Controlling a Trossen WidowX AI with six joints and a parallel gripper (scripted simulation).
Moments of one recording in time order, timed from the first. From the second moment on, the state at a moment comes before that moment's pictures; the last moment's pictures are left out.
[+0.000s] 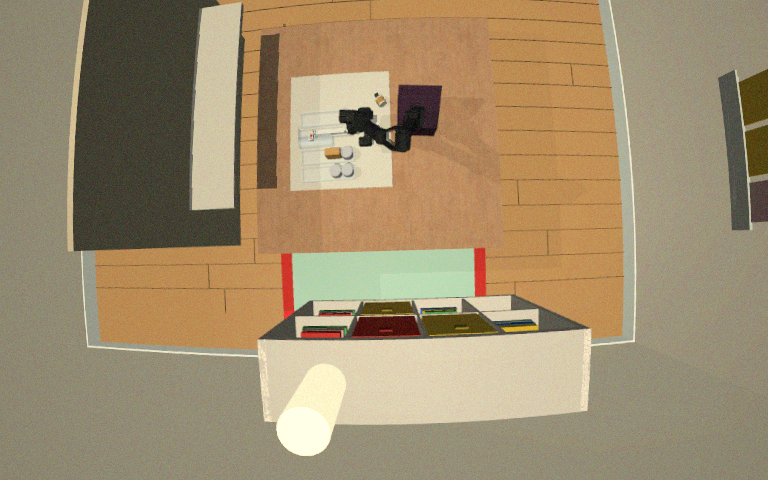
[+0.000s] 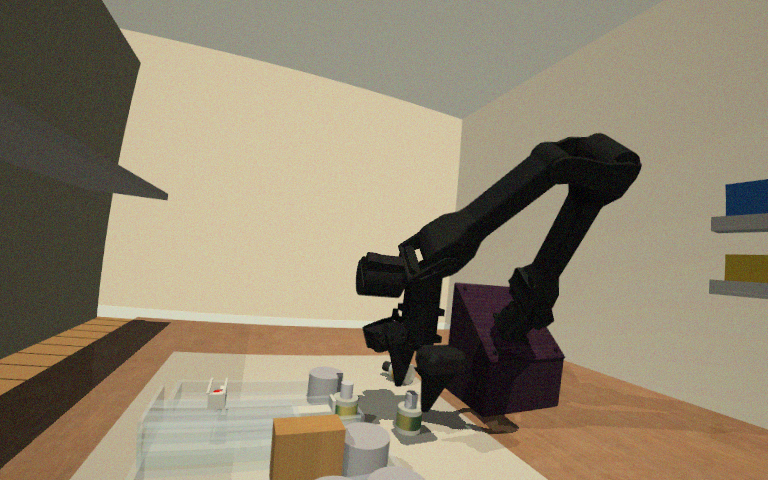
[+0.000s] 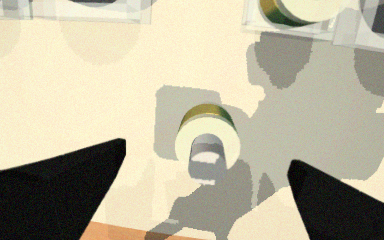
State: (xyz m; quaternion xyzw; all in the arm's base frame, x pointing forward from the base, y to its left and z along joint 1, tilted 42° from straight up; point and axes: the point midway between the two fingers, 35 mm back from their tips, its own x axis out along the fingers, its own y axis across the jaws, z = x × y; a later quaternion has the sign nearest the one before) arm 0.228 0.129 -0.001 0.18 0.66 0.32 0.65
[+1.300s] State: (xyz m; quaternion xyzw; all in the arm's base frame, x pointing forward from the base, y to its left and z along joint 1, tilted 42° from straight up) arm 0.223 0.145 -0.022 0.19 0.67 0.32 0.65
